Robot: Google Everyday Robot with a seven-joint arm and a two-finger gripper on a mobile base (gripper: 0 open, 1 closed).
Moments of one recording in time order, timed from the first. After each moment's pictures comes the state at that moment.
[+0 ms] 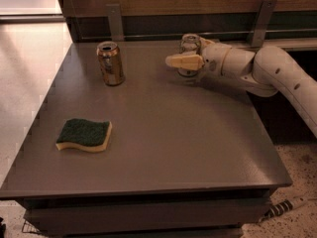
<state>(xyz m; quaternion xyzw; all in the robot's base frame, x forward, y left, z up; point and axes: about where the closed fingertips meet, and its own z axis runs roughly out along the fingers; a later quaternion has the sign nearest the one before) 0.741 -0.096 0.887 -0.31 0.66 0.31 0.61</state>
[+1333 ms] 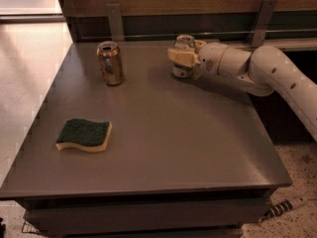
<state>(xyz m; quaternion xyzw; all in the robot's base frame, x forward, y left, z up) 0.741 -0.080 0.888 -0.31 0.65 0.32 0.61</state>
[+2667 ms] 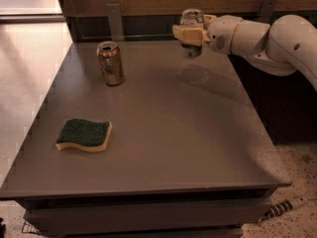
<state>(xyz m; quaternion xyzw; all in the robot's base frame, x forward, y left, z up) 0.719 -0.093 0.968 -0.34 0.64 0.28 0.63</state>
